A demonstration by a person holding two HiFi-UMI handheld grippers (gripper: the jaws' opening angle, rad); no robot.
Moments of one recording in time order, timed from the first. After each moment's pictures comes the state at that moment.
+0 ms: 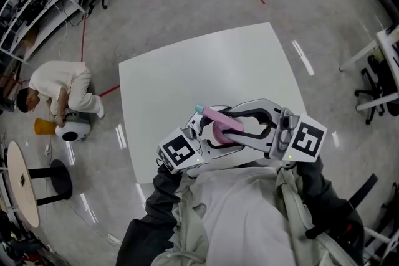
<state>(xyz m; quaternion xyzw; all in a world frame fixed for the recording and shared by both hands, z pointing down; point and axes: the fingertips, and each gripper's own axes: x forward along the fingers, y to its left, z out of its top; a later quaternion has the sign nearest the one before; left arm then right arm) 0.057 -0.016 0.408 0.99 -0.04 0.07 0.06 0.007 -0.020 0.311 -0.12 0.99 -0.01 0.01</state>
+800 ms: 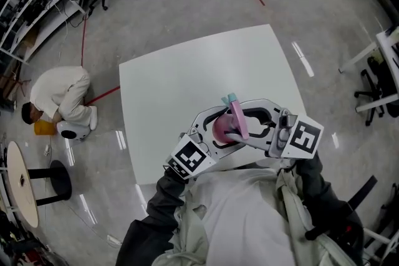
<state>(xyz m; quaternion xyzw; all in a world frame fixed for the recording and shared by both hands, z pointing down) 0.060 -0.023 0.429 0.99 -0.11 0.12 0.02 0.010 -0.023 0.332 -0.13 0.99 -0.03 -0.01</state>
